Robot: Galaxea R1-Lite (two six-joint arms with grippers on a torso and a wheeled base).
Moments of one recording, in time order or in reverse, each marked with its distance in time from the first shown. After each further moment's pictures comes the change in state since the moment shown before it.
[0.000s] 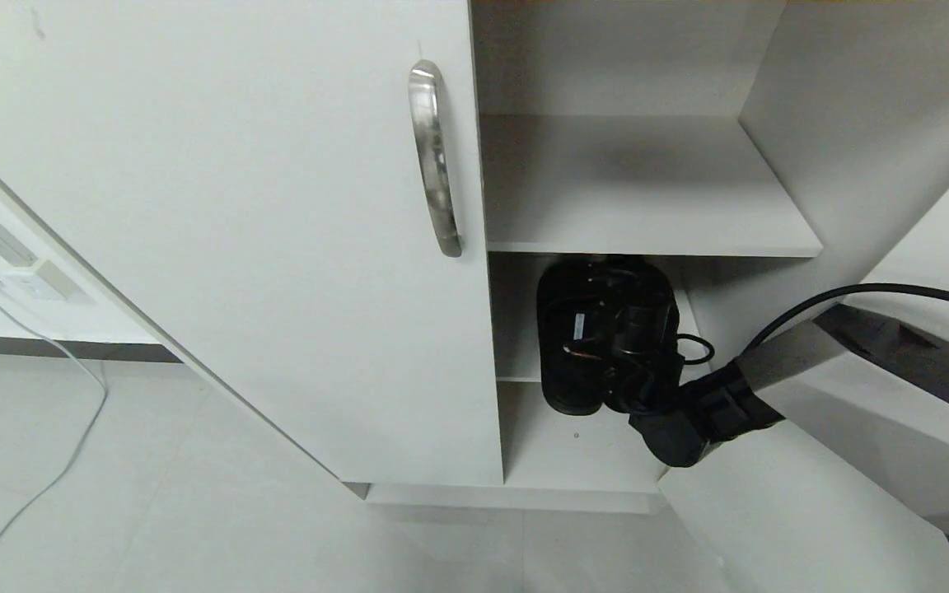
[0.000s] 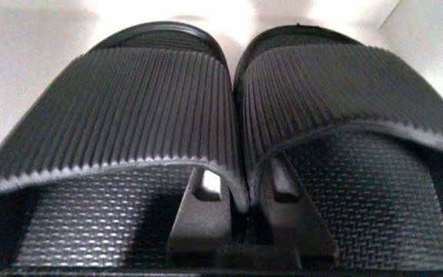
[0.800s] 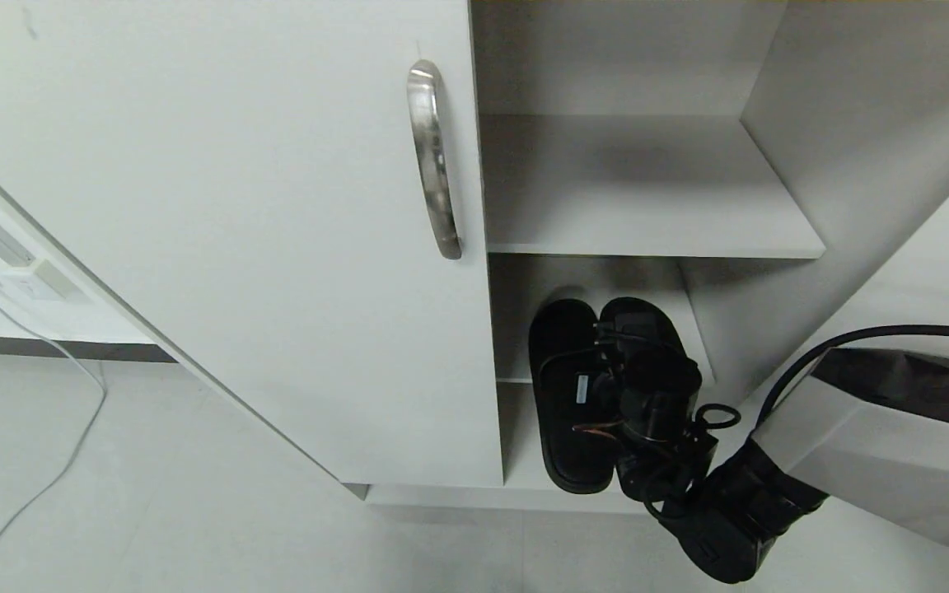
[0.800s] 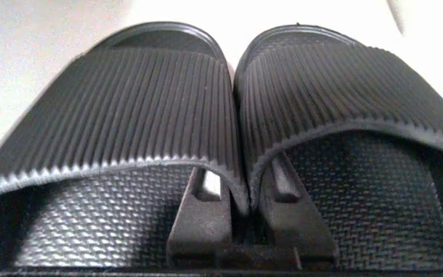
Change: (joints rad) left arm 0.000 0.000 0.000 0.000 -0.004 0.004; right arm 0.117 -0.097 0.446 -0.338 -0.030 -0.010
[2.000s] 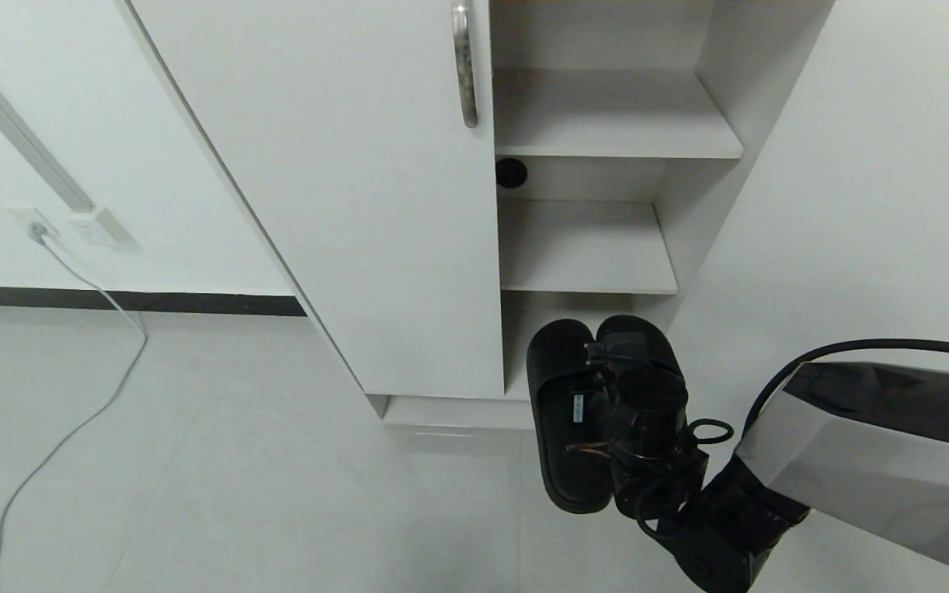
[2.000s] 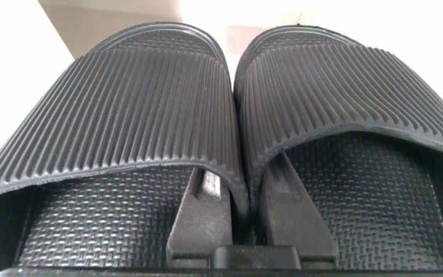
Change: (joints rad) left arm 0.000 0.000 0.000 0.000 0.000 0.000; right arm 0.011 0.035 0.029 -0.004 -0.016 0.000
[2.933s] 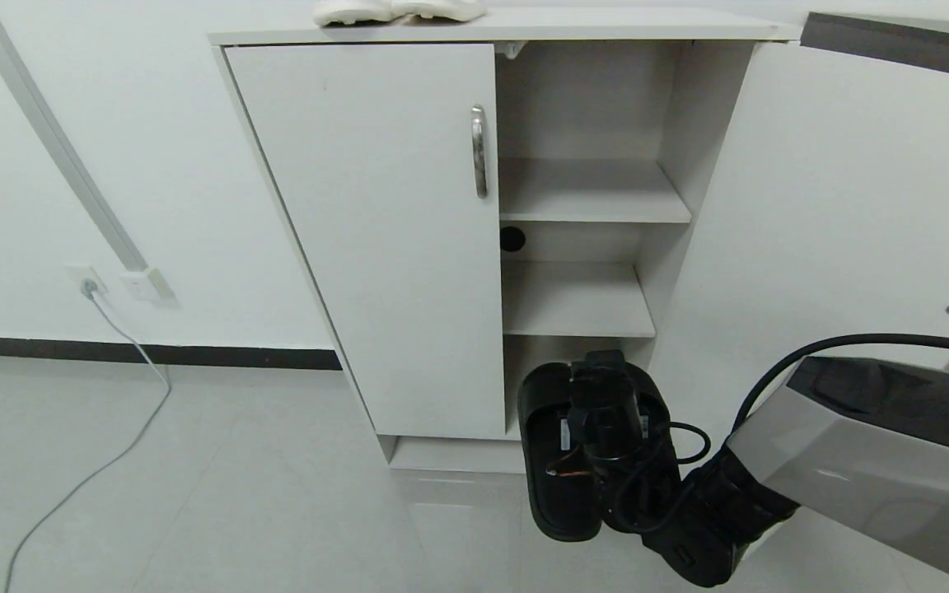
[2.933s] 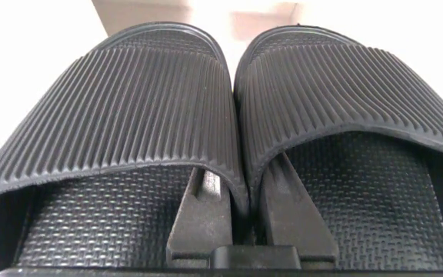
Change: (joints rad) left arm 0.000 0.002 0.000 0.001 0.000 -0.003; right arm 0.028 -0.004 -0.087 0.417 -0.002 0.231
